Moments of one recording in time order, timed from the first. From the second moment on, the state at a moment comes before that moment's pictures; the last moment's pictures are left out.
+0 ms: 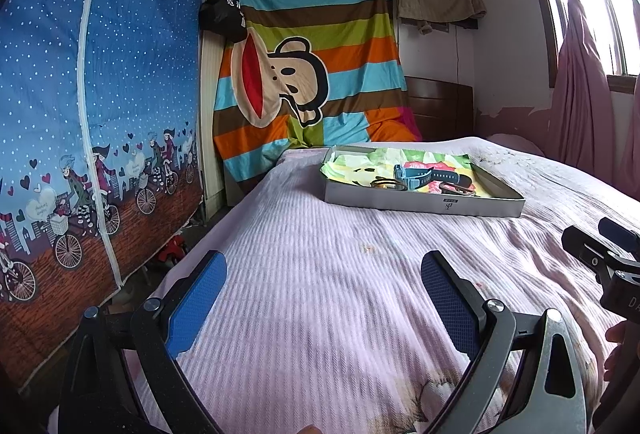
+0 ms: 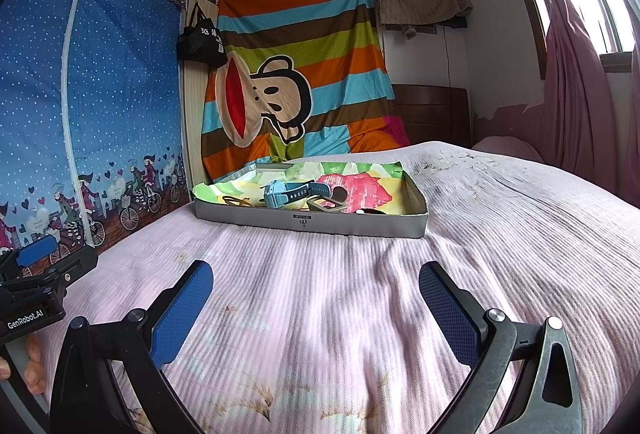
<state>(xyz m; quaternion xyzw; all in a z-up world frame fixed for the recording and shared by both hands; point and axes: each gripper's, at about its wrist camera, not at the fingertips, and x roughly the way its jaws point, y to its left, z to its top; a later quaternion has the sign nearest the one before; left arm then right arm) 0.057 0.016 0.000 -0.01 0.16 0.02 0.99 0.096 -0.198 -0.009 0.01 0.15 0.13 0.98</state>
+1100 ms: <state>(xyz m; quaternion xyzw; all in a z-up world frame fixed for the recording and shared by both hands) 0.057 0.020 -0.003 -0.02 0.17 0.03 0.99 0.093 -0.196 -0.007 0.01 0.15 0.13 0.98</state>
